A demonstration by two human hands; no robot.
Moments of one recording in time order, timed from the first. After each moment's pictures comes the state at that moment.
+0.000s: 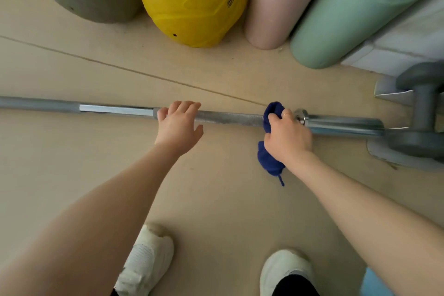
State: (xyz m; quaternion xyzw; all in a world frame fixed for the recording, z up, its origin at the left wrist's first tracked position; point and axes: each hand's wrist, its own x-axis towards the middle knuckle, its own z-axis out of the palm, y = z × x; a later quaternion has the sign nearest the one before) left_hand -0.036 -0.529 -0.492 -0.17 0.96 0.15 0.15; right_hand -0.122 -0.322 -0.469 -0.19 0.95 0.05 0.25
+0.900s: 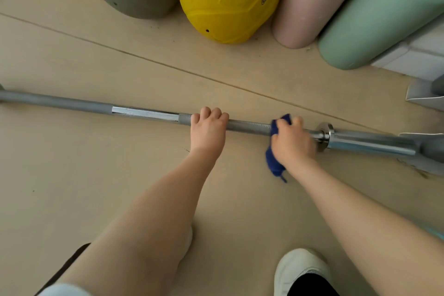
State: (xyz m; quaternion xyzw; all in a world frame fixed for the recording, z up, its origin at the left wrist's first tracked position) left_hand -0.015 -0.504 -0.505 -0.19 0.97 0.09 0.11; right_hand -0.089 -0.348 -0.483 -0.14 0.95 -0.03 0.27
